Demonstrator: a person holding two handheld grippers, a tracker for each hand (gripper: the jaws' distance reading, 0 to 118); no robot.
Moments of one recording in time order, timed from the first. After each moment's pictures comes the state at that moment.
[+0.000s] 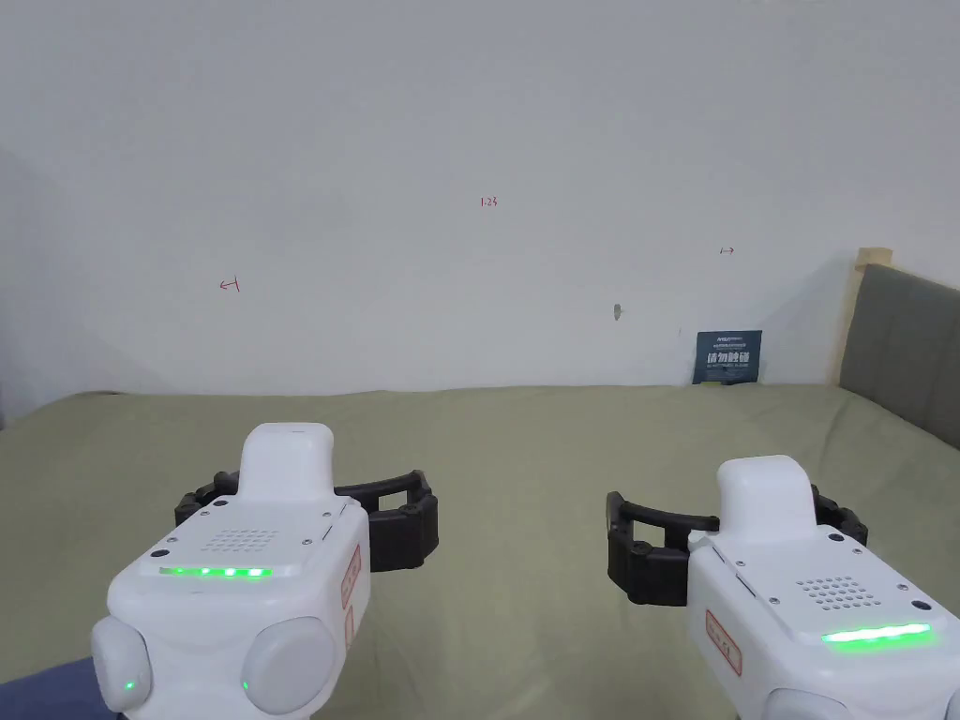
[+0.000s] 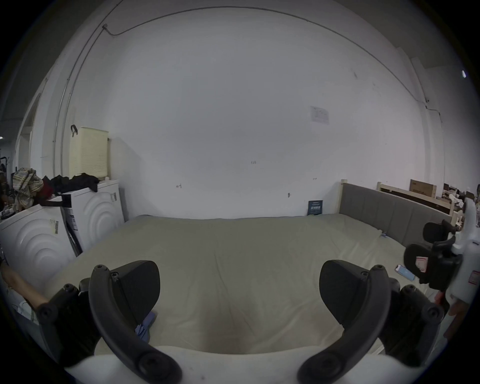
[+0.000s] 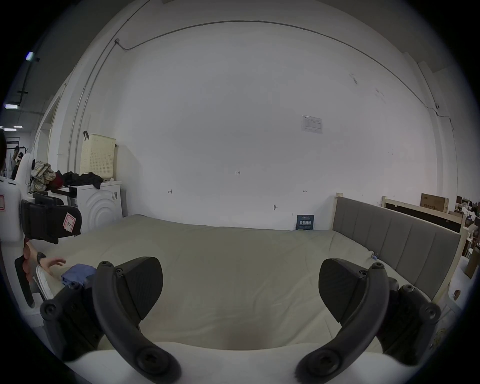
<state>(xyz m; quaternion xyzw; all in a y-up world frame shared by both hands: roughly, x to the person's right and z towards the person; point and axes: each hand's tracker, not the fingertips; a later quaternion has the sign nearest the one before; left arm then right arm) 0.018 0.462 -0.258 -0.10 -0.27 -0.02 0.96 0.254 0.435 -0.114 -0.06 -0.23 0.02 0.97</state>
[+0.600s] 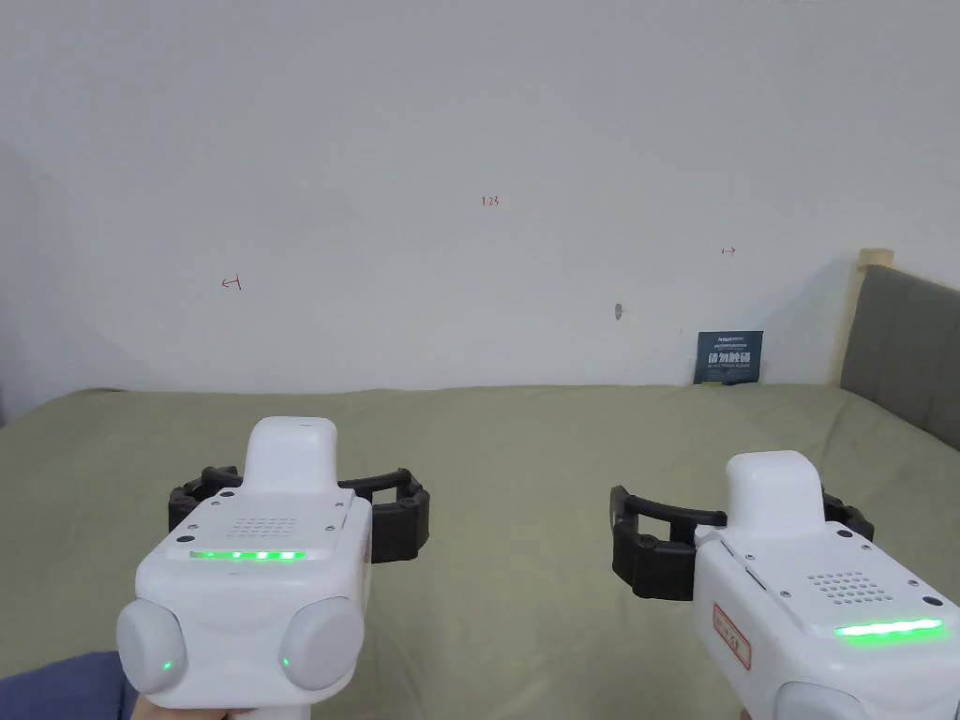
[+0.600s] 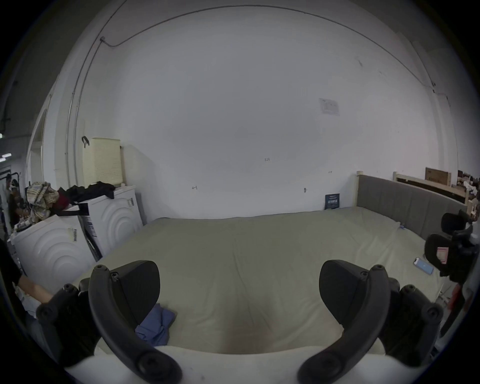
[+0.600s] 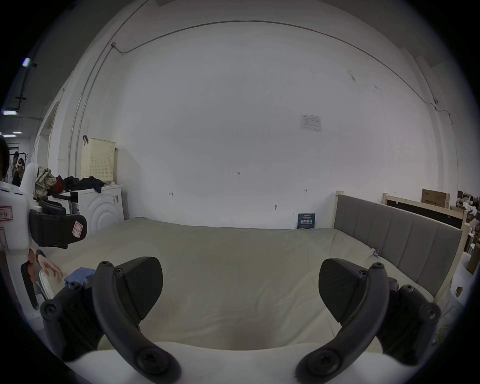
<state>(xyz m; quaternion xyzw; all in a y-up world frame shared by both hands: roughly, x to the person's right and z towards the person) 0.026 0.459 -0.262 -0.10 -0.21 -0.05 0.97 0.255 0.438 -0.111 -0.06 -0.23 0.01 0.97</state>
